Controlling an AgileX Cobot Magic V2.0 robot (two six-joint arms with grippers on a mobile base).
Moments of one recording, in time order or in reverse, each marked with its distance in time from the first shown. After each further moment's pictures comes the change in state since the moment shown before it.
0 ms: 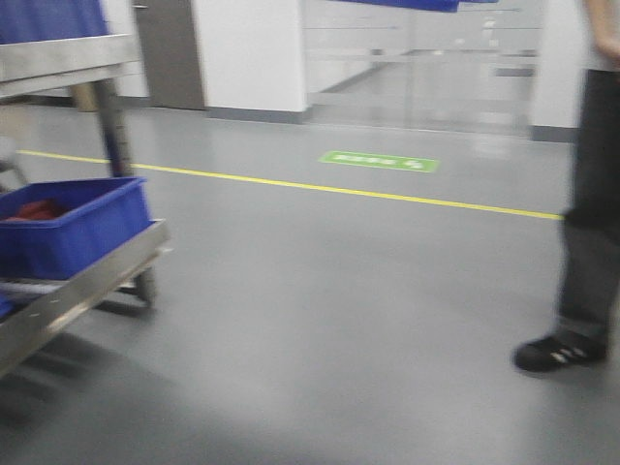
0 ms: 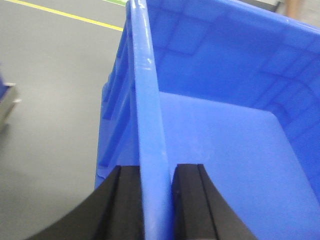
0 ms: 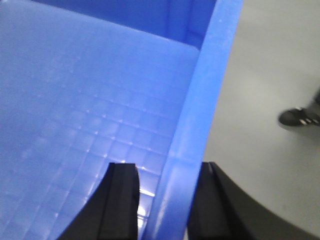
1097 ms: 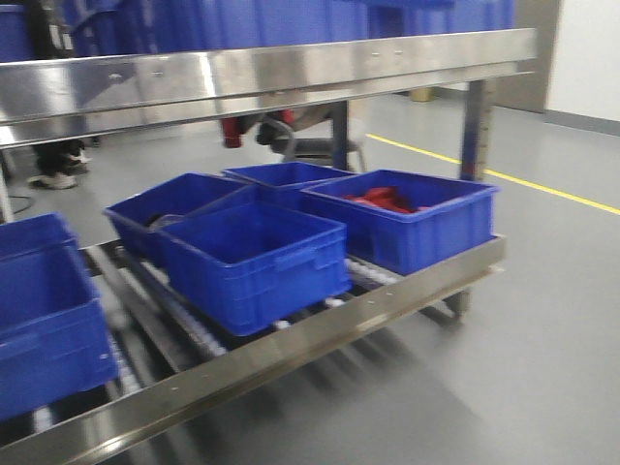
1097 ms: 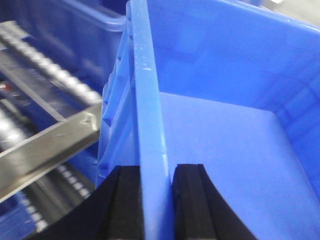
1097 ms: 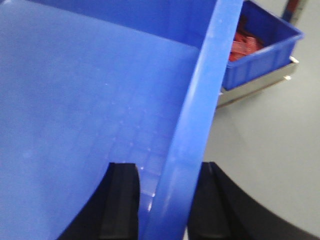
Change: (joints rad) left arm 0.000 0.000 0.000 0.002 0.000 0.000; right arm 0.000 0.000 0.000 0.002 -0.005 0.000
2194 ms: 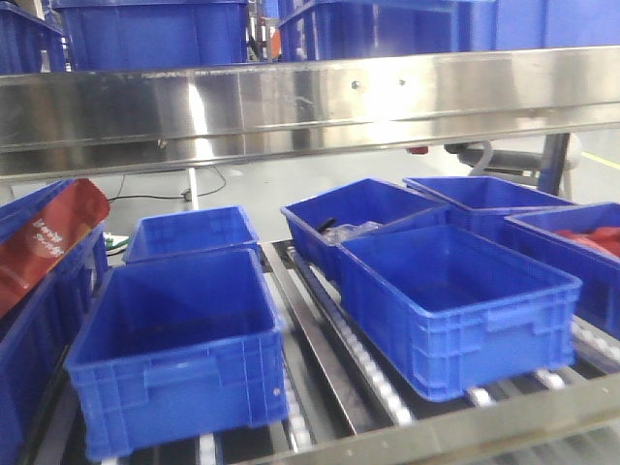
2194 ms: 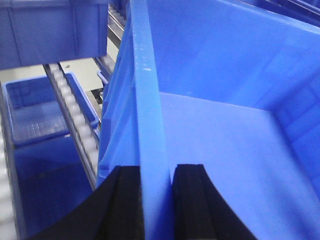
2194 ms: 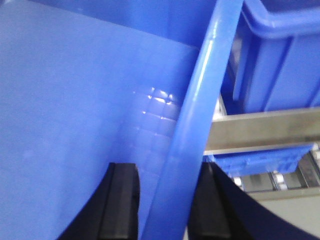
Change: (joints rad) left arm 0.000 0.000 0.000 0.004 0.000 0.000; right arm 0.000 0.000 0.000 0.004 0.000 0.000
